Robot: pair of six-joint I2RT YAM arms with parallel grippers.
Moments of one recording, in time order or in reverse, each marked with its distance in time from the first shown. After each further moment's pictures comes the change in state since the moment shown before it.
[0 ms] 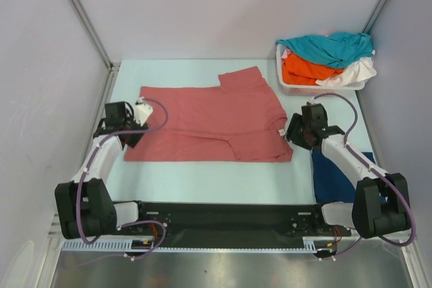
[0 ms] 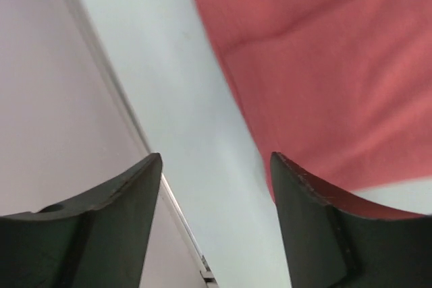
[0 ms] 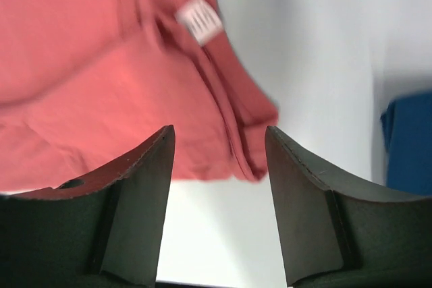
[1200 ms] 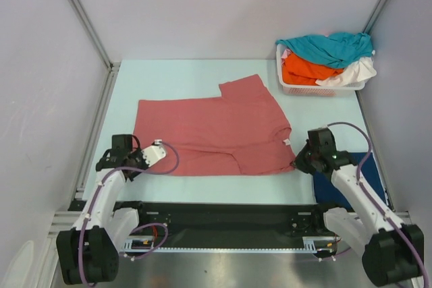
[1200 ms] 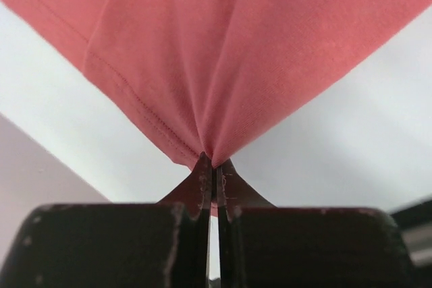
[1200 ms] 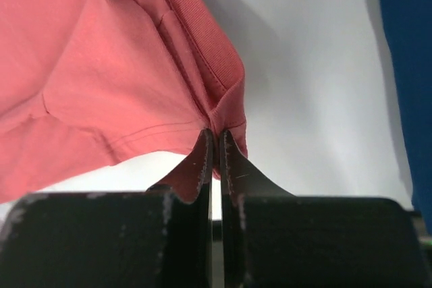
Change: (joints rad) left arm -0.040 -0.371 -0.353 -0.266 0.134 0.340; right arm 0.038 -0.341 -0.227 -0.225 -0.042 0.266
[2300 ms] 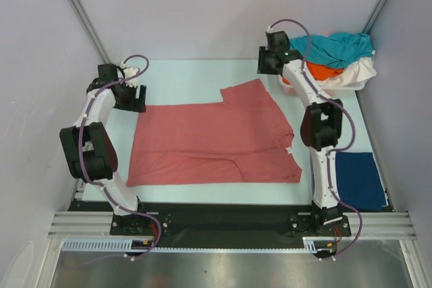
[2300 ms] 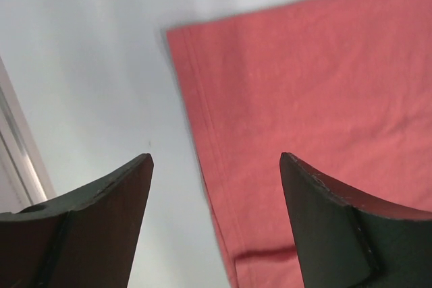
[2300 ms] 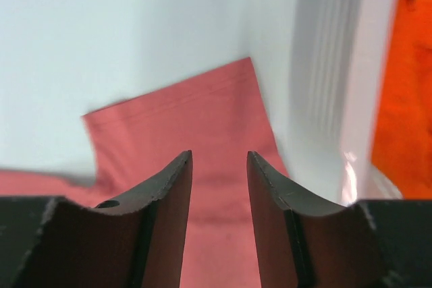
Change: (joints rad) left arm 0.115 0.838 0.904 0.023 0.169 -0.720; right arm 0.056 1.288 1.593 -0.013 0.052 -0.549
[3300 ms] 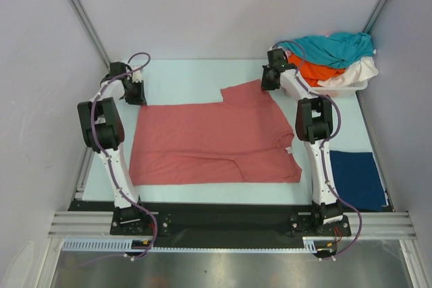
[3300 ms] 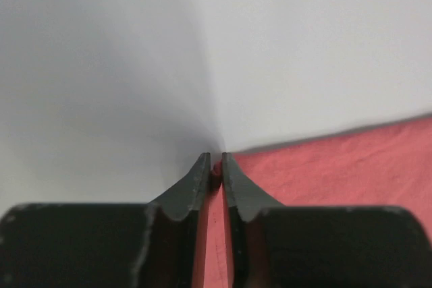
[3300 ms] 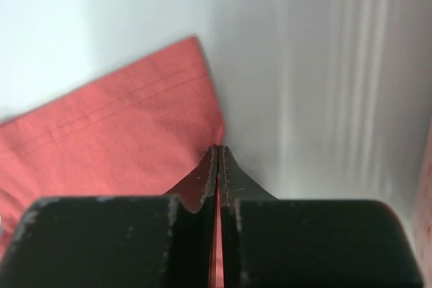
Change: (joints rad) left arm 0.000 0.487 0.336 0.109 0.031 -0.179; right arm -0.050 0.318 0.086 0.050 -0.051 0.045
